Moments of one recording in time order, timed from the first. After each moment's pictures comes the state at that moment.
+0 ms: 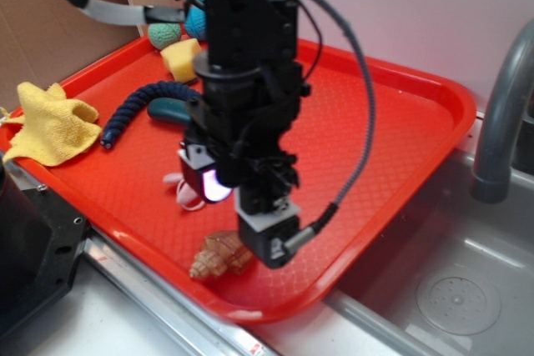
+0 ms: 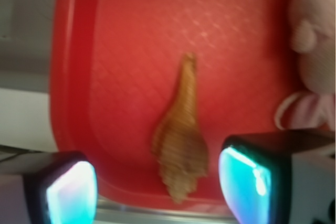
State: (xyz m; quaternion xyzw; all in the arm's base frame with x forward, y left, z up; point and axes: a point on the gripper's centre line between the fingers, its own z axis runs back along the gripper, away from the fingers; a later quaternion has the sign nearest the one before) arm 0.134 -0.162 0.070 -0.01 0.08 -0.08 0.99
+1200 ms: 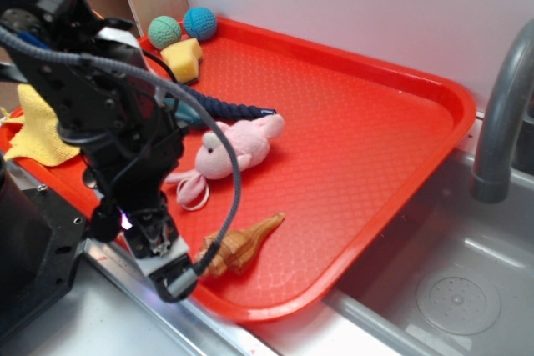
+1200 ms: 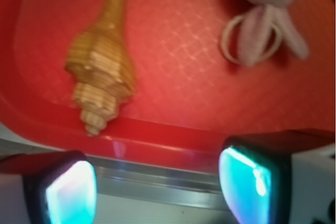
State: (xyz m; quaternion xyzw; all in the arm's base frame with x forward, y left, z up) arm 0.092 -0.125 0.047 -0.03 -0.01 -0.10 0.99
